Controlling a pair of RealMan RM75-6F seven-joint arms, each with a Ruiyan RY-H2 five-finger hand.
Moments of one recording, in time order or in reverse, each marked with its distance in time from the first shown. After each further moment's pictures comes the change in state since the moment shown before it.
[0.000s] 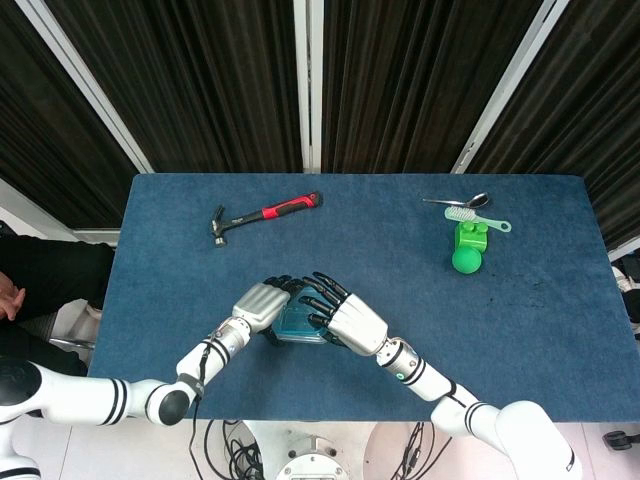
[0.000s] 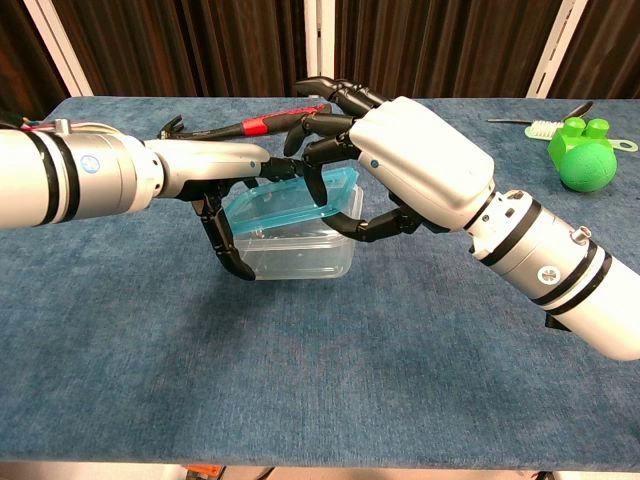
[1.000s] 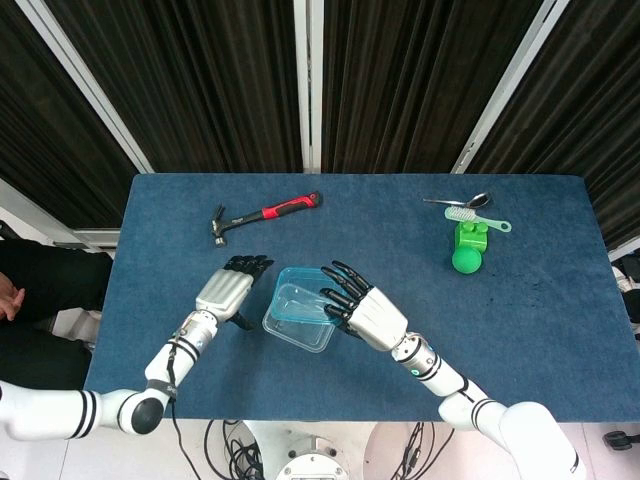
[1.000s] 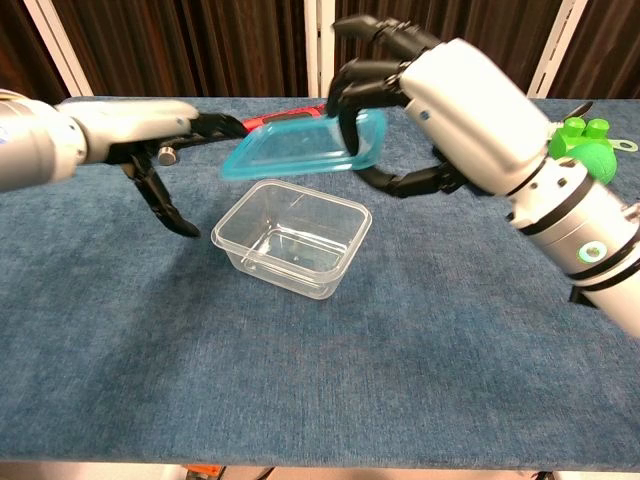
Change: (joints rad) left arm 0.124 0.097 0.006 -0.063 0.045 0.168 -0.001; right arm -0.017 0.022 0.029 0.065 0.007 0.164 -0.001
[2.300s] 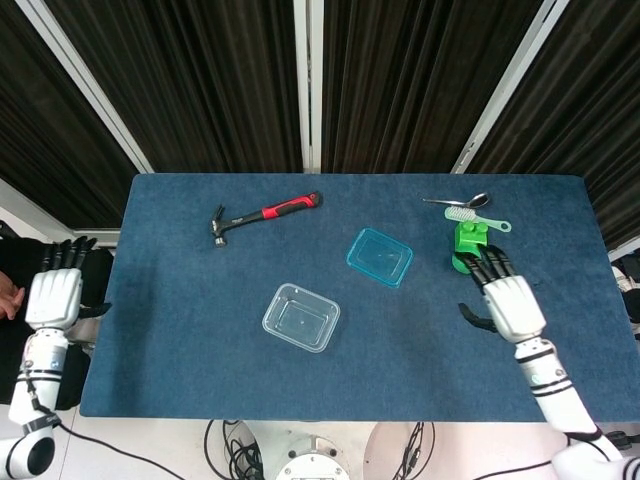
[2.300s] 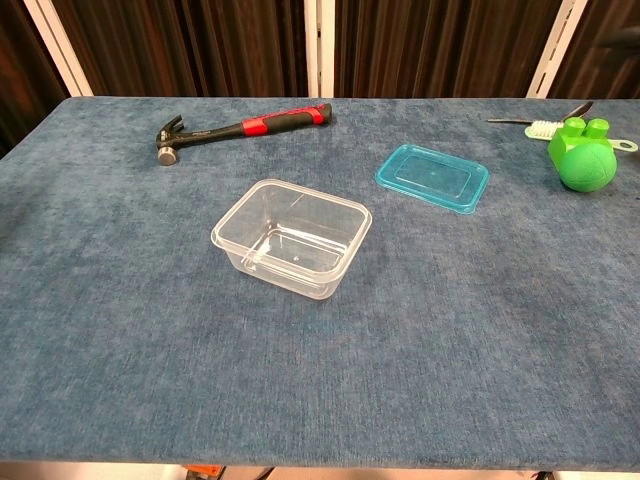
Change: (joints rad) left arm 0.487 0.142 0.056 0.341 0.330 0.352 -0.319; right arm -0.336 0.759 0.000 -0.890 0.315 -0.326 -0.154
